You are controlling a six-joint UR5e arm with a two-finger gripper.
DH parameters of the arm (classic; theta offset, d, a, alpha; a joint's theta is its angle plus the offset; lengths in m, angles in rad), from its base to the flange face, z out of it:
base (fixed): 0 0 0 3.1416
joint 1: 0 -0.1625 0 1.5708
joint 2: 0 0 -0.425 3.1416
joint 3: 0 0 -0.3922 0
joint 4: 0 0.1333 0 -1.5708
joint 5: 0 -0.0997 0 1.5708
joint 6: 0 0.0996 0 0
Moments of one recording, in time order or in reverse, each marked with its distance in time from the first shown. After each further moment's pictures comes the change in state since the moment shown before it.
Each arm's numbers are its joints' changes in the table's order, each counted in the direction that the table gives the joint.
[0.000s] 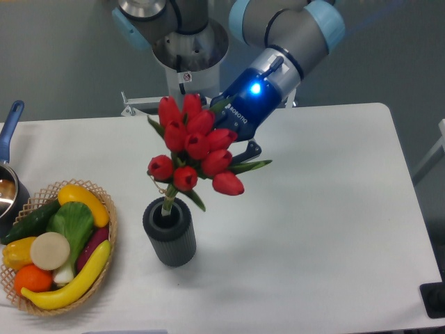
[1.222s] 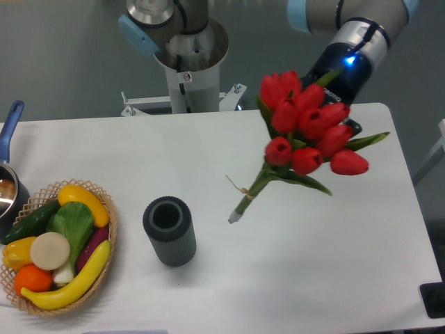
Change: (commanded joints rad) arm -0.149 0.113 0.161 0.005 -0.023 -0.006
